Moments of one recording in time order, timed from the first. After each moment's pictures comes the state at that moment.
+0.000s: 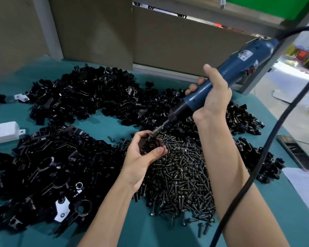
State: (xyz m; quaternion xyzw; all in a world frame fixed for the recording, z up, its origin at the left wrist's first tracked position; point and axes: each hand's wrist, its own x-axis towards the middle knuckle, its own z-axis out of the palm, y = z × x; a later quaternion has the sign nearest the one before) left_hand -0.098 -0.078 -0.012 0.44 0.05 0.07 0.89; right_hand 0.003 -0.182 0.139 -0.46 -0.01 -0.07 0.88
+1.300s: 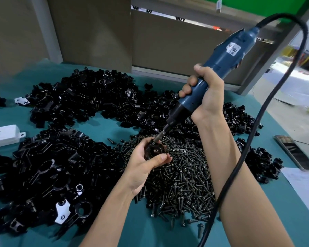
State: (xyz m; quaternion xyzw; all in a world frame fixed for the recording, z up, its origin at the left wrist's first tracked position) left_hand -0.102 -0.078 -0.016 0.48 0.00 0.01 0.88; right_hand 0.007 -0.184 0.142 -0.47 -0.12 0.04 0.87
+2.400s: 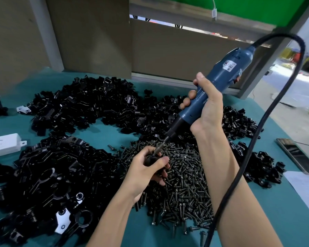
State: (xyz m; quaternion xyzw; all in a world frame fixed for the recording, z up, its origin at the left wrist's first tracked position) left_hand -0.103 -0.079 -0.010 0.55 0.03 -0.02 0.83; right_hand -0.006 -0.188 0.138 -0.50 -0.02 0.00 0.87
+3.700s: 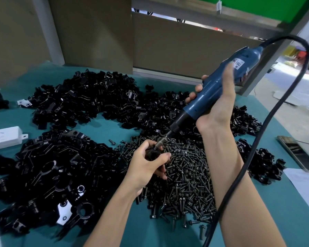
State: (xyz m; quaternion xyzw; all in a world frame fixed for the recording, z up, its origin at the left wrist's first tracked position) left_hand -0.099 -0.084 -0.015 0.58 0.04 0.03 0.81; right_hand -0.006 -0.199 0.134 -0.44 -0.03 0.01 0.90
